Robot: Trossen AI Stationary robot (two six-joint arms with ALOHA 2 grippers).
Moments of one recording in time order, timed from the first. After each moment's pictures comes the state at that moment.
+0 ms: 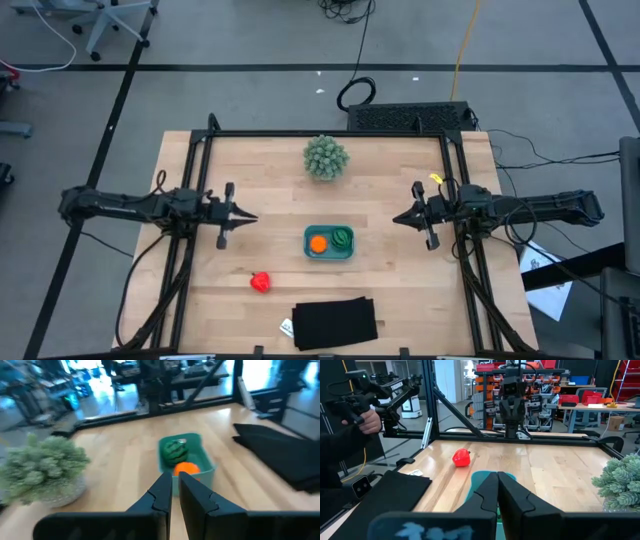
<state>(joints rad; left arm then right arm) -0.06 0.34 0.12 0.04 0.02 0.16 -0.01 0.42 0.13 0.26 -0.19 0.02</state>
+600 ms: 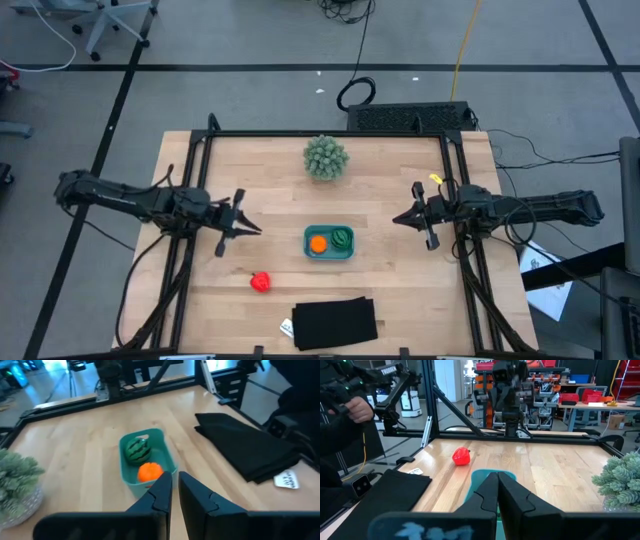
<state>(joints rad) -0.15 0.62 0.40 -0.12 0.09 0.15 -0.01 0.42 0.13 0.25 -0.19 0.02</state>
